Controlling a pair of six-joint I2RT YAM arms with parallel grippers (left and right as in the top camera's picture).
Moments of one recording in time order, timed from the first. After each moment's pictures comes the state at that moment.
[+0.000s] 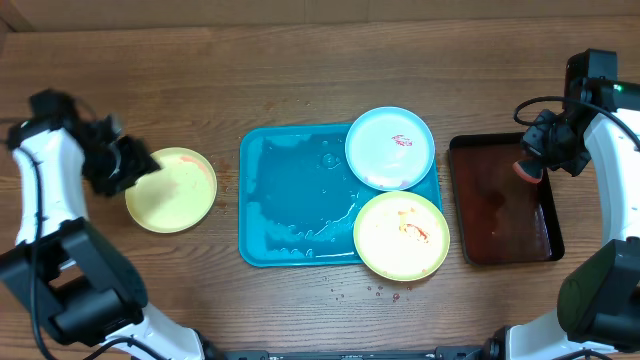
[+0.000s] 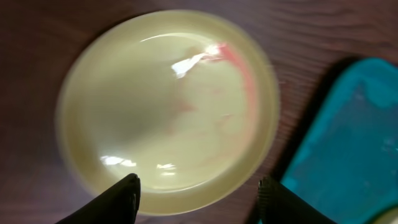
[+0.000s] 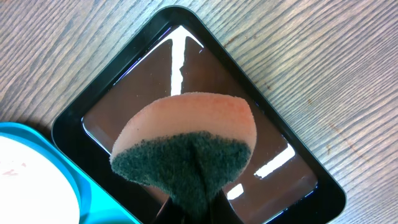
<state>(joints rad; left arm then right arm) 0.44 1.86 1.51 -1.11 0.29 0.00 -0.21 1.73 1.52 -1.19 0.07 0.49</state>
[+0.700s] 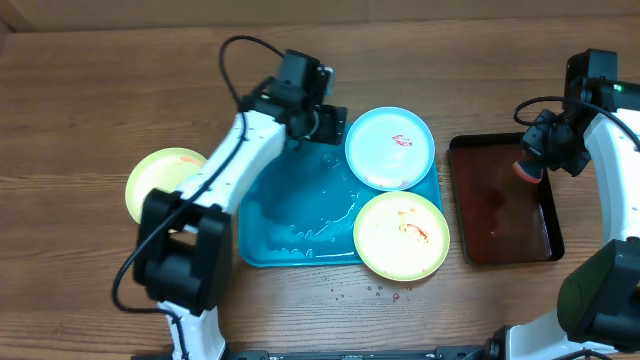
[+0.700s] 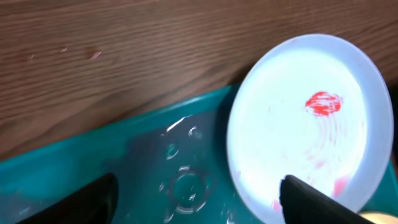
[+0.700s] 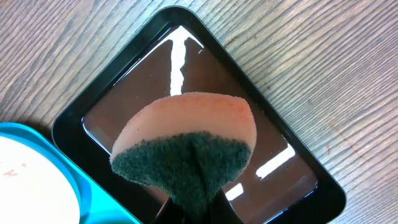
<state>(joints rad) -0.40 1.99 1.54 -0.58 0.16 -0.22 -0.21 1.73 1.52 -1.19 0.07 0.49</state>
